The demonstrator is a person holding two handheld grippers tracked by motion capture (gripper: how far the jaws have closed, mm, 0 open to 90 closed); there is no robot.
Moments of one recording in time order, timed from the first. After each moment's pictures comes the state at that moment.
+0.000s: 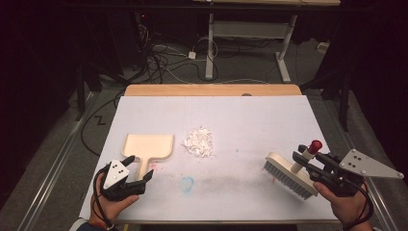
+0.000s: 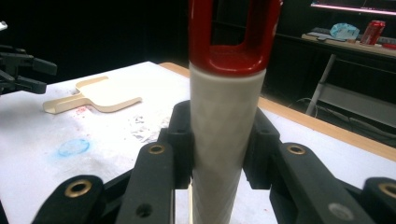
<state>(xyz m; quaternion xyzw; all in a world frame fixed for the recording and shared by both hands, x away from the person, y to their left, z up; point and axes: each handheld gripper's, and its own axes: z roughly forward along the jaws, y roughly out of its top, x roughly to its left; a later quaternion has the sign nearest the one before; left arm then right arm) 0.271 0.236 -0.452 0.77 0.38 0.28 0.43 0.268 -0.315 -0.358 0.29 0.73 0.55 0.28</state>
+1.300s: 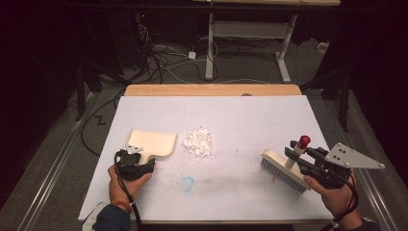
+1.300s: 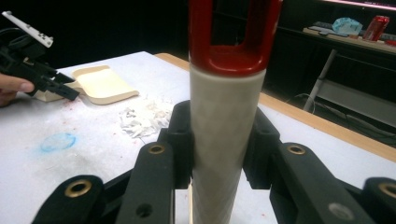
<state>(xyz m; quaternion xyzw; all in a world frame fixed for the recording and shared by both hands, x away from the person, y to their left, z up) 0.349 0.222 -0.484 0.75 0.56 0.19 0.29 0.287 -0.303 -0.366 0.29 0.74 0.53 0.29</state>
